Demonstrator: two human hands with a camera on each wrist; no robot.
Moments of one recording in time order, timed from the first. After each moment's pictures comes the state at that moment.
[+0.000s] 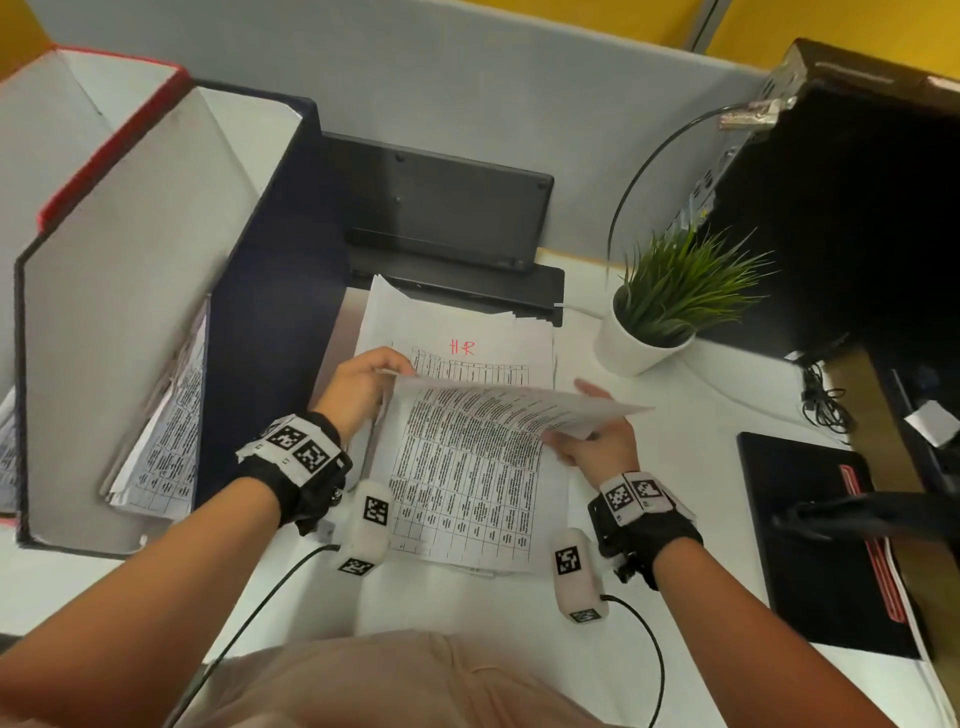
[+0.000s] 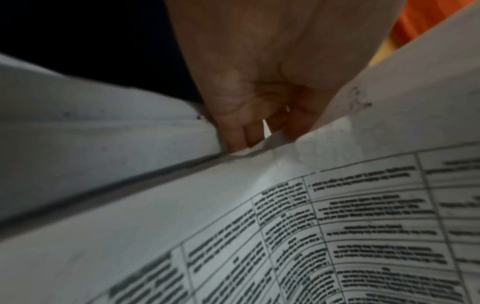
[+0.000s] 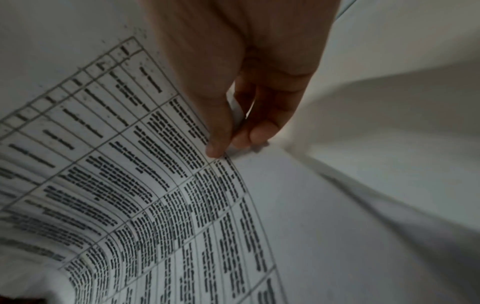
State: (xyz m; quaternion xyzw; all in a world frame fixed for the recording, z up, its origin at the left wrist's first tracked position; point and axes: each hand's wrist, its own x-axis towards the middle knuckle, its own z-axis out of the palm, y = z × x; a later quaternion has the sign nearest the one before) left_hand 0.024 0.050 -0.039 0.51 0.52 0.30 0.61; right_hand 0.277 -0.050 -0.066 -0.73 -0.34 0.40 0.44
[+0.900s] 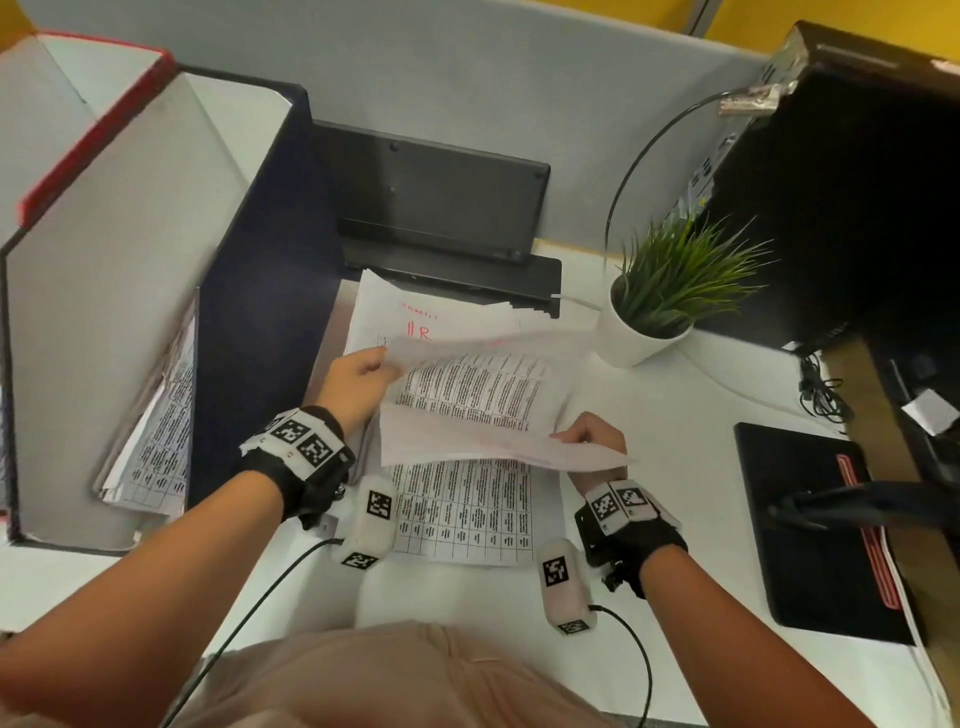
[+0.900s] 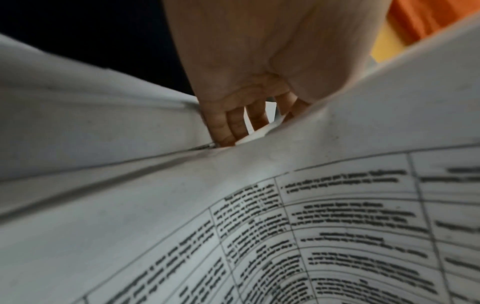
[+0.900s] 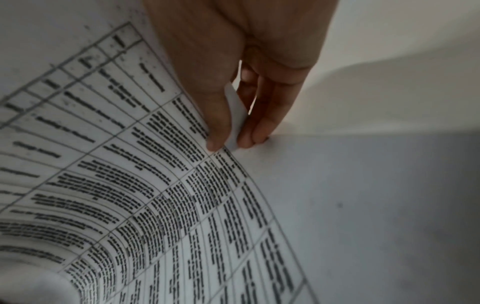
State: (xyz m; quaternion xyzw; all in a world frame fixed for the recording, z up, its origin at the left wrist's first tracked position) left_hand 0.030 0.048 -0.042 0.53 0.58 0.30 0.55; right_hand 0.262 -0.061 -0.073 -0.76 -0.29 0.37 0.45
